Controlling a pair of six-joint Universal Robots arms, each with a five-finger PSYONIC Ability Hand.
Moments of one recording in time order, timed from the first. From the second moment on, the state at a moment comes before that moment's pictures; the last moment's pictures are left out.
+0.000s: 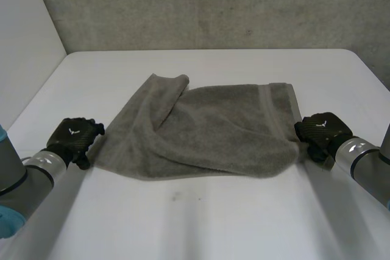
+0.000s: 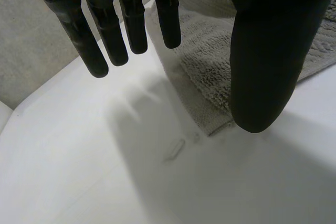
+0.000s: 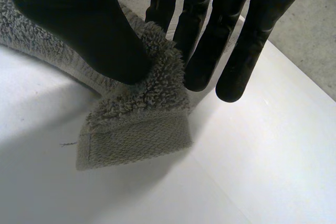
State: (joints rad) left arm 4.69 -2.04 -1.88 3.58 -1.24 3.65; right arm 1.68 -1.11 1.69 -0.13 1.26 2.54; left_hand 0.46 0.46 0.46 0.46 0.29; right_hand 0.96 1.18 1.20 1.20 0.99
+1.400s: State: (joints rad) left arm 4.62 -1.88 -1.90 3.54 -1.26 3.64; right arm 1.67 -1.16 1.65 0.01 1.27 2.48; left_hand 1.17 1.21 1.21 1.22 1.02; right_hand 0.96 1.18 1.20 1.20 0.99
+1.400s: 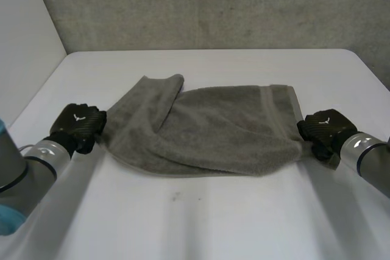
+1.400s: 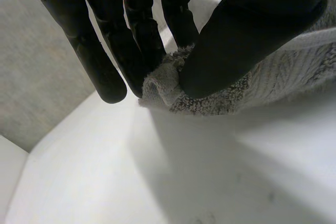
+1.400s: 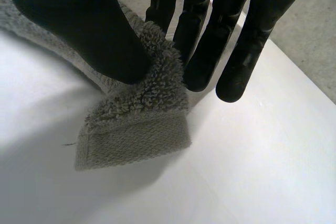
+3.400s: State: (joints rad) left arm 4.46 -1.94 -1.76 3.58 -1.44 3.38; right arm 1.60 -1.01 1.20 0.37 1.34 2.48; left_hand 1.18 1.22 1.22 1.22 1.02; right_hand 0.28 0.32 0.29 0.29 0.12
